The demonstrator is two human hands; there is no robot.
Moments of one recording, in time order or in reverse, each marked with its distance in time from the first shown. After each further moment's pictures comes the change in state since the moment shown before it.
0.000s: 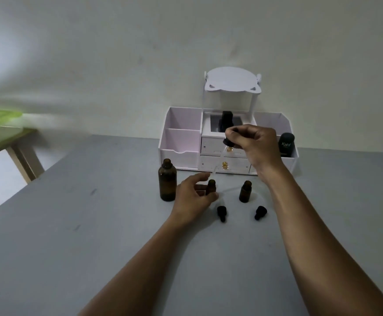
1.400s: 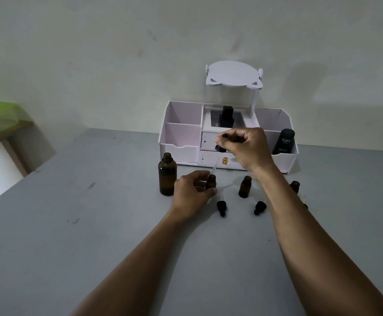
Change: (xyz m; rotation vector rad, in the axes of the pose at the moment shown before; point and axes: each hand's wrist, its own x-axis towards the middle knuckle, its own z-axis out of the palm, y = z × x) left_hand -0.006 0.002 -0.002 0.083 0.057 0.050; right_hand -0.006 0.009 0.014 -0.234 -0.054 -0.022
